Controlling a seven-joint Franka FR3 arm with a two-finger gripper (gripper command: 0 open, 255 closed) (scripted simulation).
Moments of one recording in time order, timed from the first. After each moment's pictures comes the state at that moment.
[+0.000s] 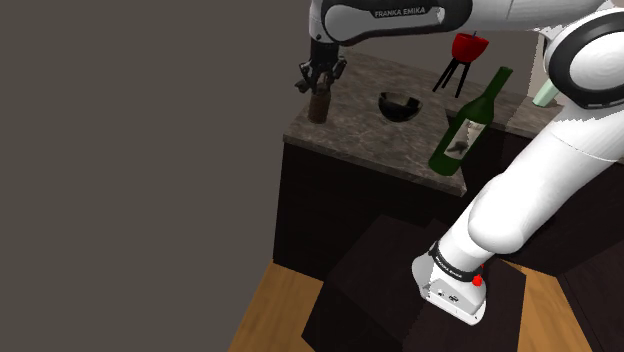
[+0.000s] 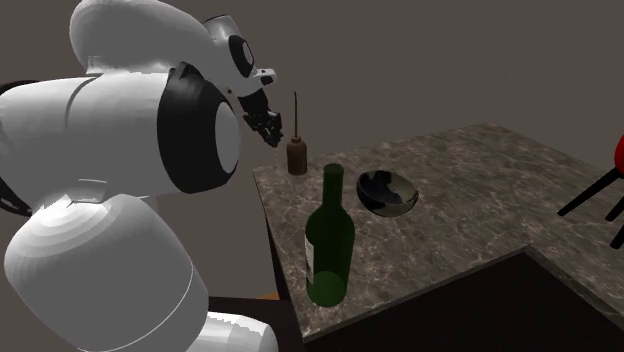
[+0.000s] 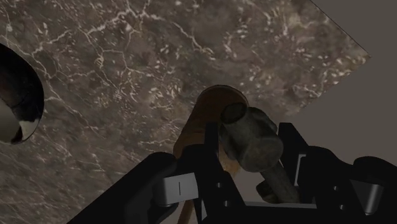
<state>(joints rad) -0.05 -0.03 0.14 -1.84 -0.30 1.87 0.67</state>
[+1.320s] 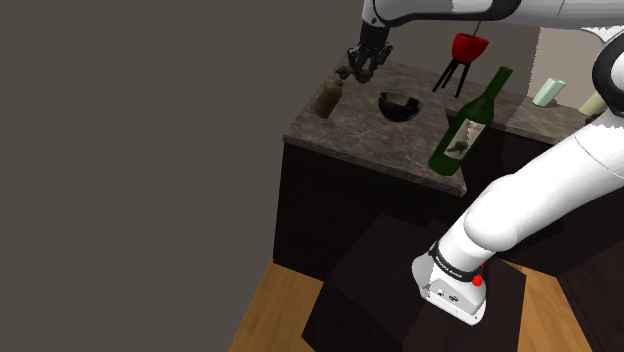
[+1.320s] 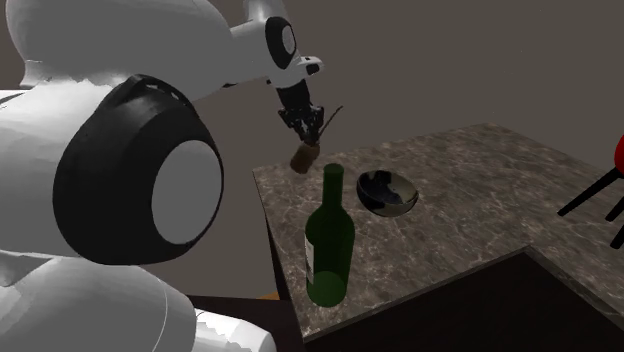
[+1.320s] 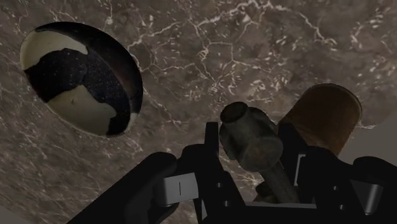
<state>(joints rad) -0.15 -0.23 -0.01 -1.96 -0.28 1.86 0.41</state>
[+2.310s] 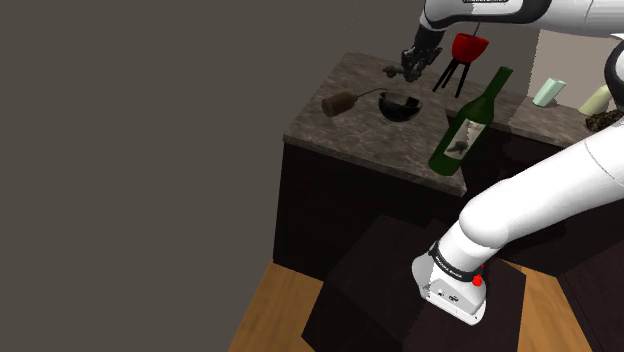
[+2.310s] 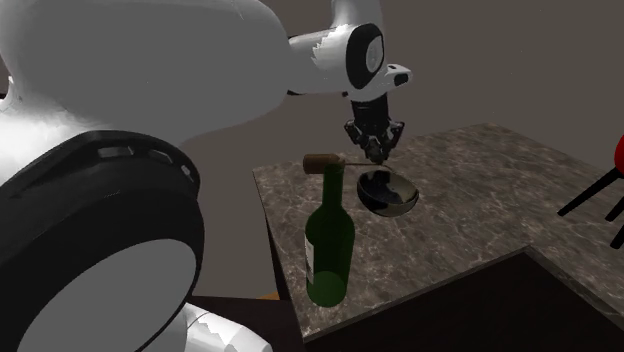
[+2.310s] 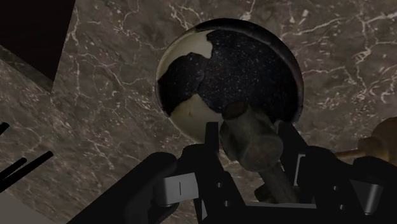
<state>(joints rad) -0.28 -0.32 -0.26 -2.04 -0.29 1.95 0.04</state>
